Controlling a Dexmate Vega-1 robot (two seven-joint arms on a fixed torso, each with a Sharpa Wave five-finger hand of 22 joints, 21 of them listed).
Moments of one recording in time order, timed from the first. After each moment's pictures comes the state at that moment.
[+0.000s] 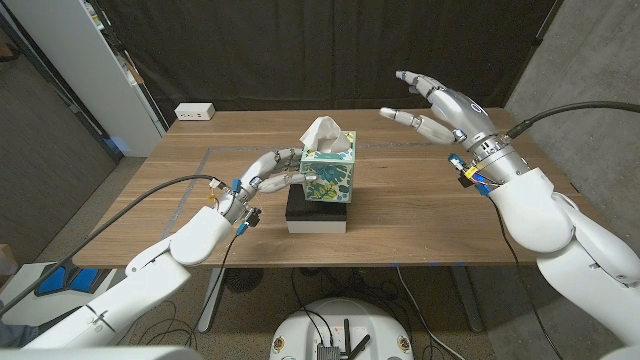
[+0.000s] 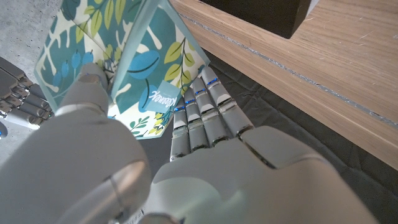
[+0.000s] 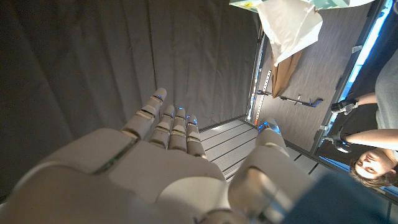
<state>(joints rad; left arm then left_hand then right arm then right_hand) 1.31 0.83 0.24 -2.02 -0.04 -0.26 0.17 0.74 -0.04 0.39 -0.17 0.24 0.52 0.10 0.22 0.20 0.53 0.00 0.27 0.29 0.61 -0.05 0.21 0.19 0.62 -0.02 0.26 0.19 -1.45 -0.69 0.05 -2.46 -0.54 0.06 -0.09 0.32 0.07 0.31 -0.16 0.18 0.18 0.11 0.21 0.18 0.20 0.08 0.20 0.19 0.10 0.04 0.23 0.36 0.30 0.04 0.21 0.17</state>
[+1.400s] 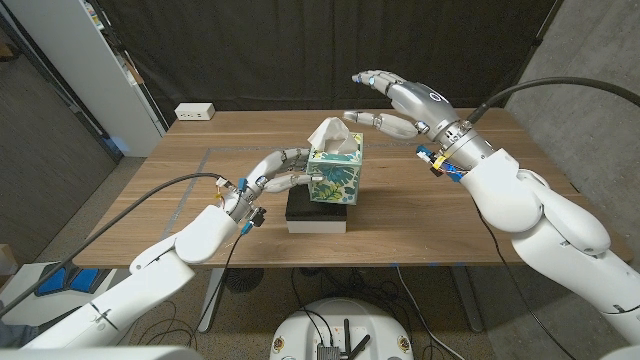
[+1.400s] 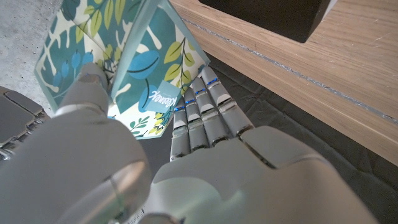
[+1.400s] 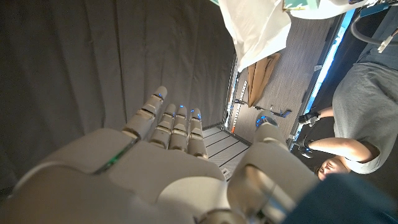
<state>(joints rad) 1.29 0.83 0.27 -2.05 -0.03 -0.23 0.17 0.74 -0.04 0.39 -0.17 0.24 0.52 0.10 0.22 0.20 0.54 0.00 0.26 0.29 0.61 -0.05 0.21 0.19 0.63 -0.02 0.26 0.19 -1.26 -0.79 -0.15 -2.49 -0.59 -0.03 -0.03 0.40 0.07 0.35 -0.18 0.20 0.27 0.08 0.23 0.19 0.24 0.06 0.20 0.19 0.12 0.03 0.24 0.35 0.33 0.03 0.21 0.17</state>
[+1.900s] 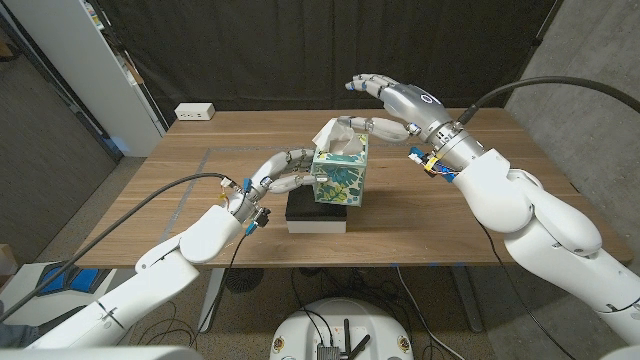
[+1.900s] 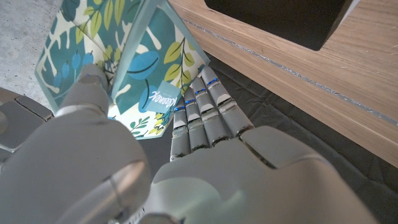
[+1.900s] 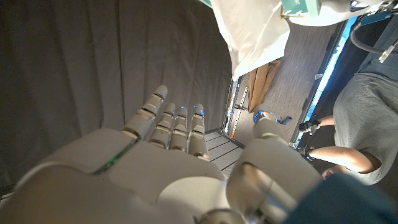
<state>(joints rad) 1.27 0.82 0.30 -2.03 -0.03 -0.24 0.16 0.73 -0.03 0.40 -0.17 0.24 0.52 0.09 0.22 0.20 0.54 0.00 0.26 0.29 0.61 -0.05 0.21 0.19 0.63 -0.02 0.26 0.19 -1.23 -0.81 -0.21 -2.51 -0.64 -0.11 -0.01 0.48 0.06 0.38 -0.19 0.22 0.36 0.07 0.26 0.19 0.21 0.04 0.20 0.19 0.12 0.05 0.24 0.35 0.33 0.04 0.20 0.17</state>
